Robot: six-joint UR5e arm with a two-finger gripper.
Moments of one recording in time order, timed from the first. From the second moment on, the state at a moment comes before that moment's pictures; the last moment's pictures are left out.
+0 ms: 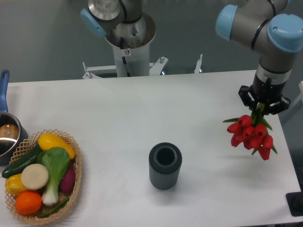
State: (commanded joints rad) arm 2.85 -1.95 -1.42 -1.18 1.54 1.34
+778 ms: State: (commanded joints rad) arm 2.88 -1.94 -1.33 -1.17 1.13 1.25
